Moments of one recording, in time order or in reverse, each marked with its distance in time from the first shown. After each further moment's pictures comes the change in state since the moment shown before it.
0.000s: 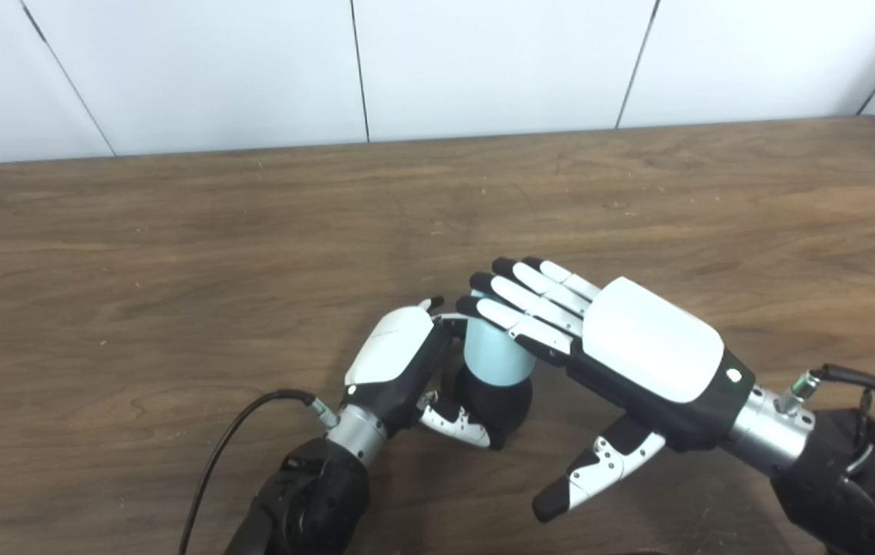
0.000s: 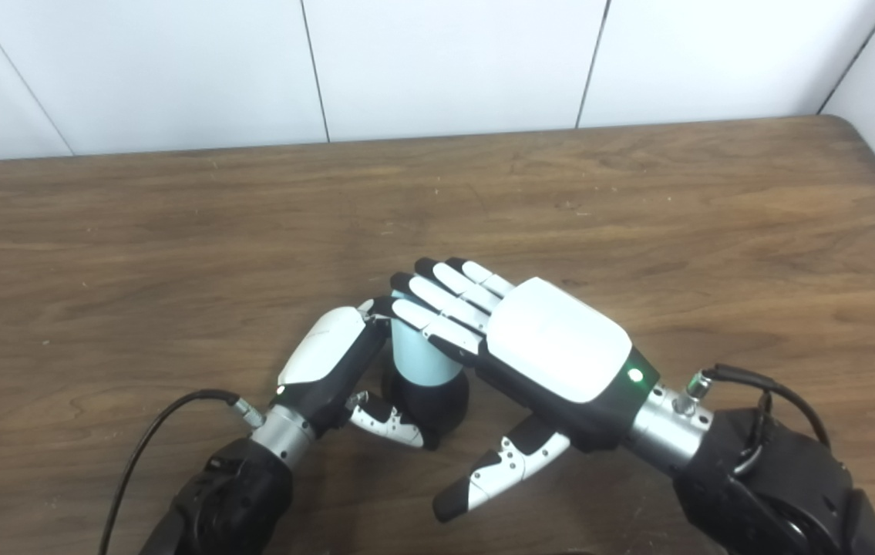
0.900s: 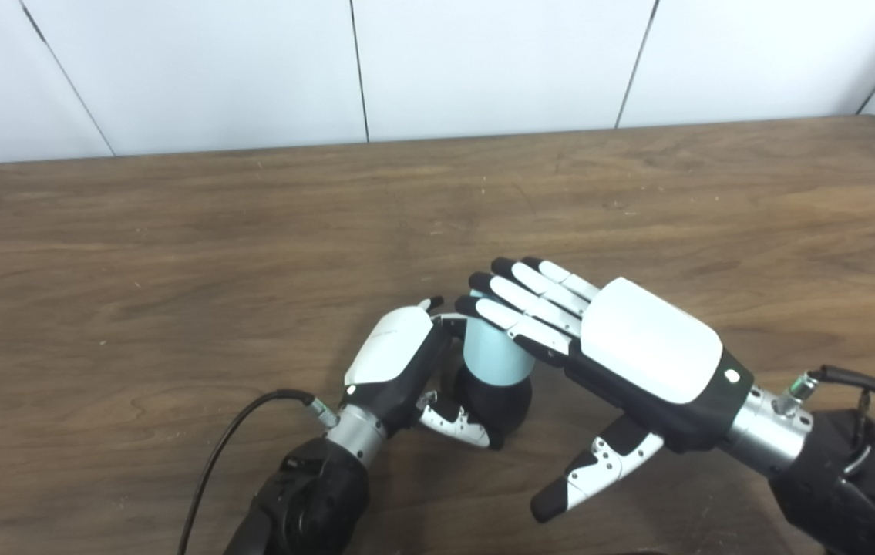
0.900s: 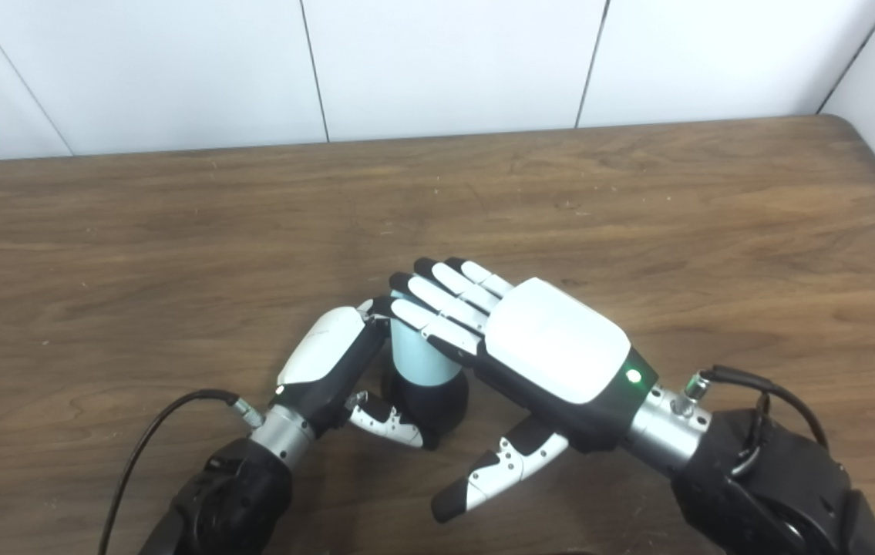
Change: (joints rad) left arm 0.000 0.001 0.001 0.000 -0.001 0.000 0.000; right arm 0.000 -0.002 0.011 0.000 -0.008 0.011 -0.006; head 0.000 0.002
